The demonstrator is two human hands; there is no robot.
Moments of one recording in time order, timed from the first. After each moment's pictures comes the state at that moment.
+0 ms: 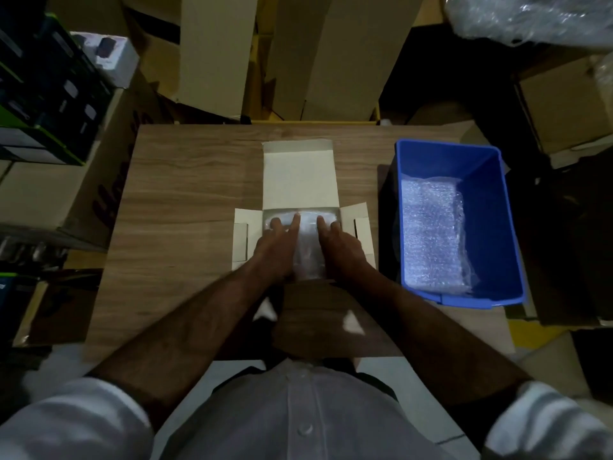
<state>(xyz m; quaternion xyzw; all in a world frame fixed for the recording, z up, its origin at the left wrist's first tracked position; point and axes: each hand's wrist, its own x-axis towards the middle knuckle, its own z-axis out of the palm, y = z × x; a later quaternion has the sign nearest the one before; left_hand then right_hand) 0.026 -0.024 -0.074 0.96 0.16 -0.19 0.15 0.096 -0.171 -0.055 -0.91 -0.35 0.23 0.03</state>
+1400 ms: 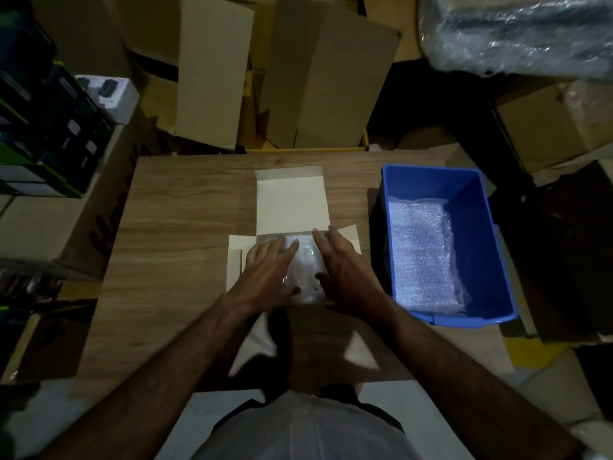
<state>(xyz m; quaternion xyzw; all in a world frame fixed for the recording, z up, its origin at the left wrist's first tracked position) 0.009 -0.017 -0.050 0.98 0.06 -0.12 0.13 0.098 -0.201 -0.031 -0.90 -0.39 0.13 0.14</state>
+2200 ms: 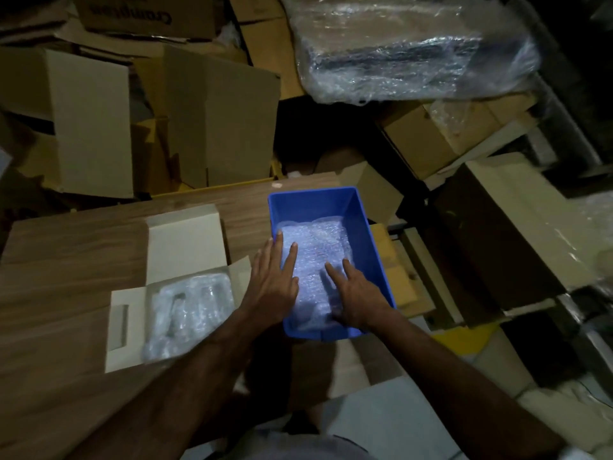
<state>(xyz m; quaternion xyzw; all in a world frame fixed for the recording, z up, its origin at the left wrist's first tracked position) 0.125 -0.202 -0.049 0.99 -0.03 -0.01 0.14 0.176 -0.413 -0.048 -0.94 -0.26 0.23 0.02</state>
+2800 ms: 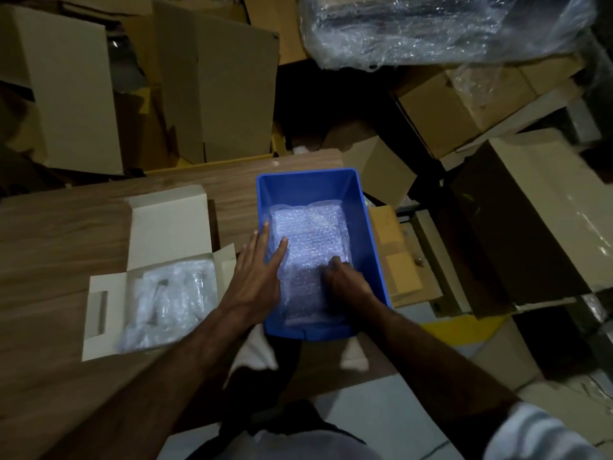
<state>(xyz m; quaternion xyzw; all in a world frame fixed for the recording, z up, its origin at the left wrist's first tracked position) 0.132 -0.208 -0.063 0.98 0.00 0.00 0.21 0.214 -0.410 -0.098 -0.91 -0.34 0.22 -0.03</state>
